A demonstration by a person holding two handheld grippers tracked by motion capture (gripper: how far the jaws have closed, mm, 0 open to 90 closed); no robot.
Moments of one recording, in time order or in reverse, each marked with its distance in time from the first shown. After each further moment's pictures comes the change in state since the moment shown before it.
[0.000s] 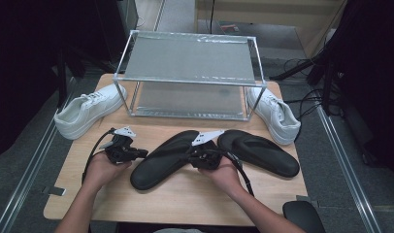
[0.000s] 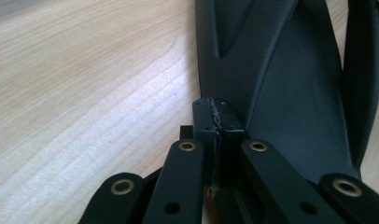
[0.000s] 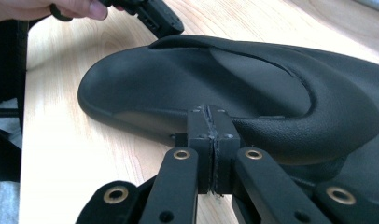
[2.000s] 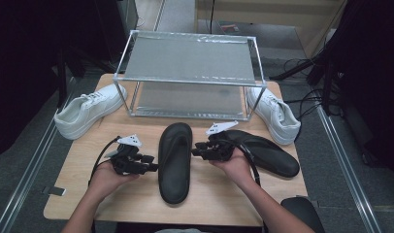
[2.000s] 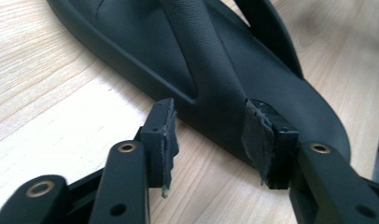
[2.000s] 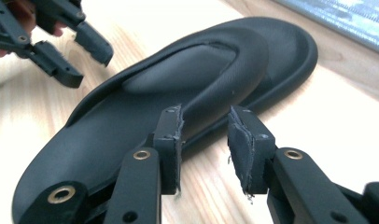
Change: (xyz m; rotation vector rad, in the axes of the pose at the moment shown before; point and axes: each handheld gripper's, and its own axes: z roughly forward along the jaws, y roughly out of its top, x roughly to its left) left arm -0.037 -0.002 0.001 -0.031 -0.117 0.033; right arm -0.033 0.000 -0.028 -0.010 -0.072 0.038
